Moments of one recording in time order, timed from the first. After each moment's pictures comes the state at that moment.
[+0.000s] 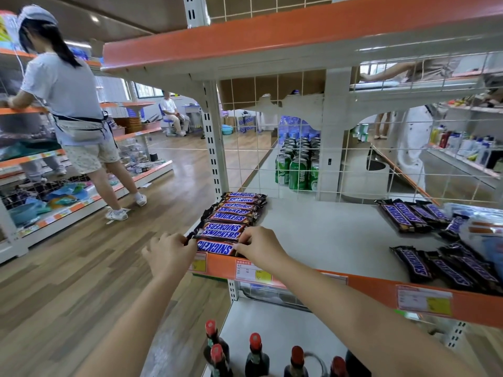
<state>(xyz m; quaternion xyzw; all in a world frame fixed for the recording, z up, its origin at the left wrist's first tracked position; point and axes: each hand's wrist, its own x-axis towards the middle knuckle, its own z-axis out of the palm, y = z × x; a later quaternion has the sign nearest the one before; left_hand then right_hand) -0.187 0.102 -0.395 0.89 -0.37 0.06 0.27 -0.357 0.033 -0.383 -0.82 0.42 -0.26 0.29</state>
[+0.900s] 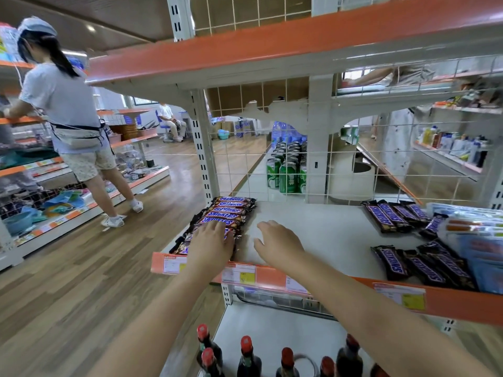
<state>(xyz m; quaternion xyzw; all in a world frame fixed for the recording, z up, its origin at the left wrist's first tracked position) -0.263 0.073 -0.383 0.76 -0.59 0.13 0.22 -0.415 0.018 -0.372 -0.88 0.43 -0.20 0.06</state>
